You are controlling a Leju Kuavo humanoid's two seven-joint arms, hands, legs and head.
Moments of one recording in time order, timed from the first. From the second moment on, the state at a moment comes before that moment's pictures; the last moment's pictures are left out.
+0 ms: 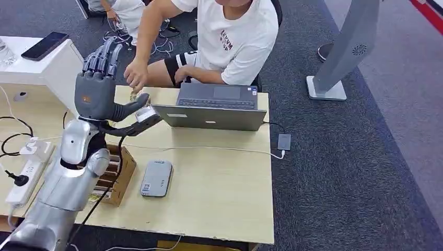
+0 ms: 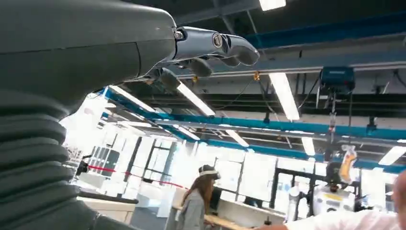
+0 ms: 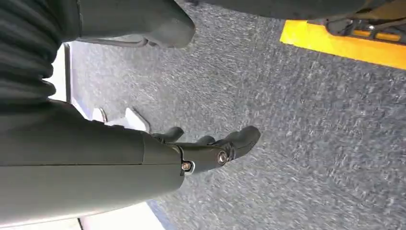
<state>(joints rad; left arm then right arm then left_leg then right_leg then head) -0.50 0.25 -0.30 -1.38 -1.16 0.39 0.05 -0.01 0.20 -0.71 -0.19 1.22 -0.15 0.09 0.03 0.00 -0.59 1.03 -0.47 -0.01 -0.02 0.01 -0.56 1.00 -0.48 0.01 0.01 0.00</state>
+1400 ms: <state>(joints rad) 0.64 0.85 -0.30 -2.02 -1.18 0.38 0.39 0.01 0.23 -0.79 -0.20 1.20 -0.19 0.10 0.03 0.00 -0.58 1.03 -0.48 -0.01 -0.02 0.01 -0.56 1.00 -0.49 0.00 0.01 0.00</state>
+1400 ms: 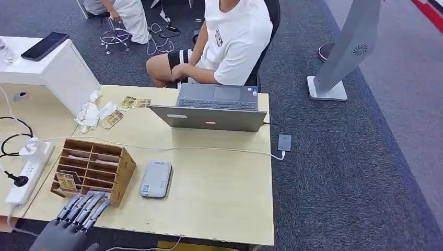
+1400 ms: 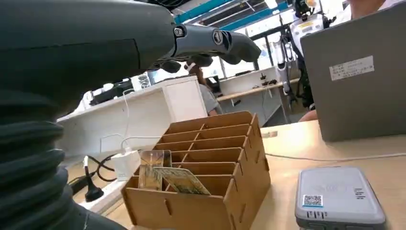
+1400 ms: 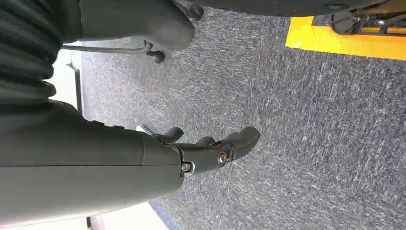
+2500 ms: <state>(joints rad) 0.42 0.52 0.01 -1.70 -1.27 0.31 0.07 0.01 0.23 -0.80 -0.20 1.28 -0.15 0.08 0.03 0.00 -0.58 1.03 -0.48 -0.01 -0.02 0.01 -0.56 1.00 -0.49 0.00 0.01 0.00</state>
